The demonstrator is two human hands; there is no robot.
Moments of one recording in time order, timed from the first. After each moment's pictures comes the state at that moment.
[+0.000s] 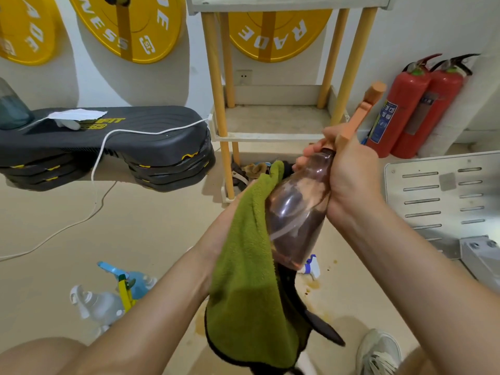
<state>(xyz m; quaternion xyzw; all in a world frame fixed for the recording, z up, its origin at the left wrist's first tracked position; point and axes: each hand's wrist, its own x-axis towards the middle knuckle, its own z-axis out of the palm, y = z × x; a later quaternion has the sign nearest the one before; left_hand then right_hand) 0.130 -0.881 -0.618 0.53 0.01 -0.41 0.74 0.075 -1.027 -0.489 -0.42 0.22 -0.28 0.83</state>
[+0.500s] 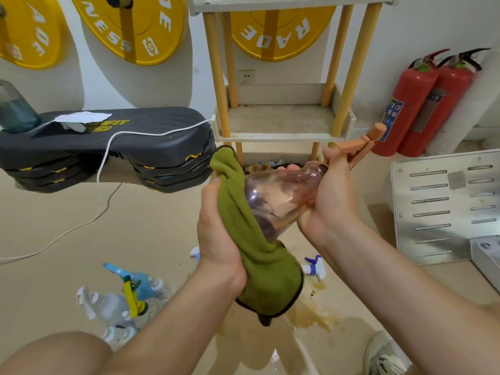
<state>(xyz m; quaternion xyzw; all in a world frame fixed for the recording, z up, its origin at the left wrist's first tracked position) 0.099 -0.885 -0.542 0.39 0.05 -0.20 0.90 0.083 -1.005 -0.515 -0.27 0.29 -0.23 0.89</state>
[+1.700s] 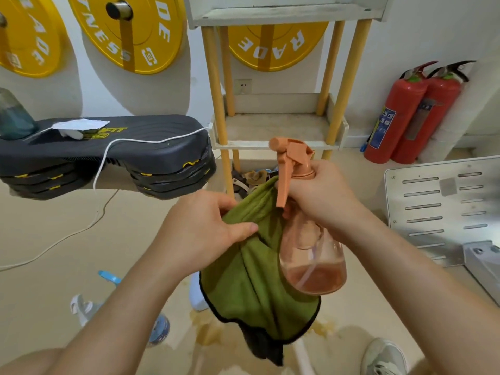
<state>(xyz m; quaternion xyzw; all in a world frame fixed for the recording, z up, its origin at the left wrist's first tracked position) 0.118 -0.841 -0.499 0.92 -0.28 -0.04 0.27 0.068 -1.024 -0.503 -0.78 0.16 -0.16 0.59</state>
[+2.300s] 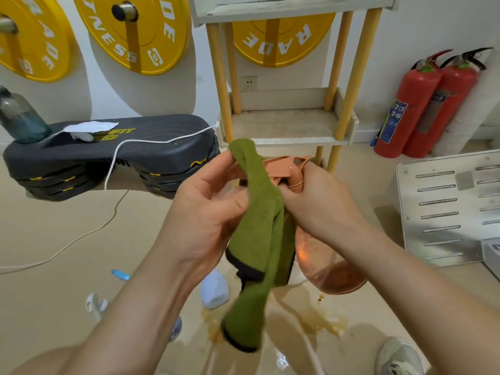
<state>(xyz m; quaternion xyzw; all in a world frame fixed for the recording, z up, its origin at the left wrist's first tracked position) 0.108 -0.847 -0.491 0.53 -0.24 -0.22 0.79 0.069 -1.008 -0.508 -0.92 0.19 -0.17 0.29</state>
